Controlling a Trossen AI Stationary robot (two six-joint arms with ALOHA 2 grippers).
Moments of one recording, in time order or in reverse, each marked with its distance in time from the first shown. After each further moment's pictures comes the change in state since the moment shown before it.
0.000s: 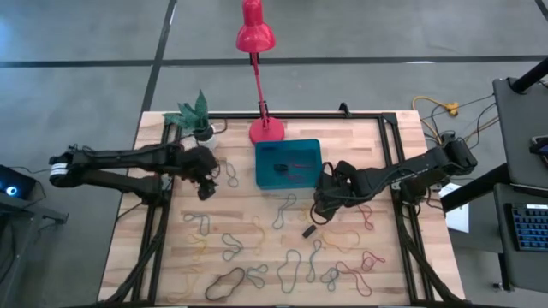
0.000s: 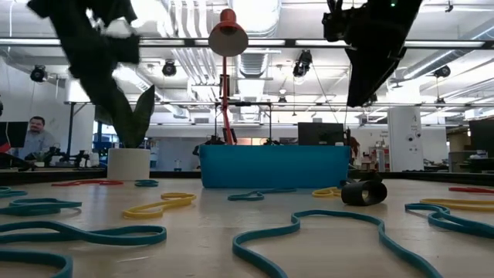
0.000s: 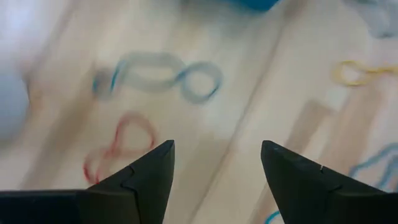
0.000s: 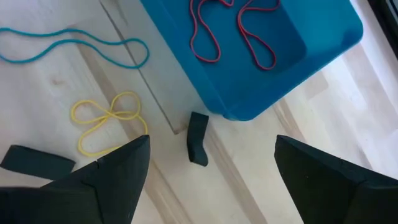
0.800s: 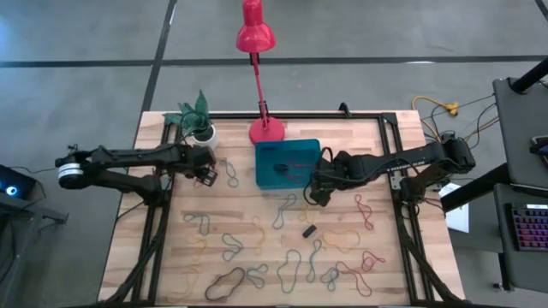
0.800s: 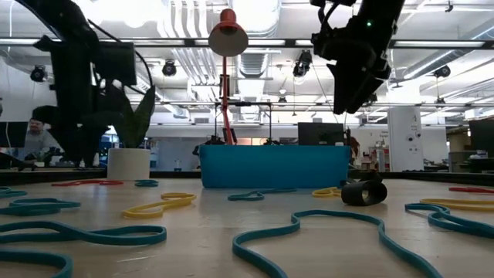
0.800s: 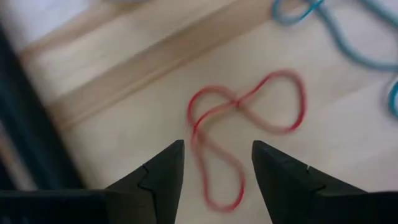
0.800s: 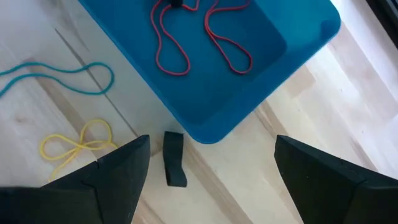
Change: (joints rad) left arm 0.204 0.159 -0.145 0.016 -0.192 -0.380; right arm -0.152 0.000 0.000 0.033 -0.056 -0.019
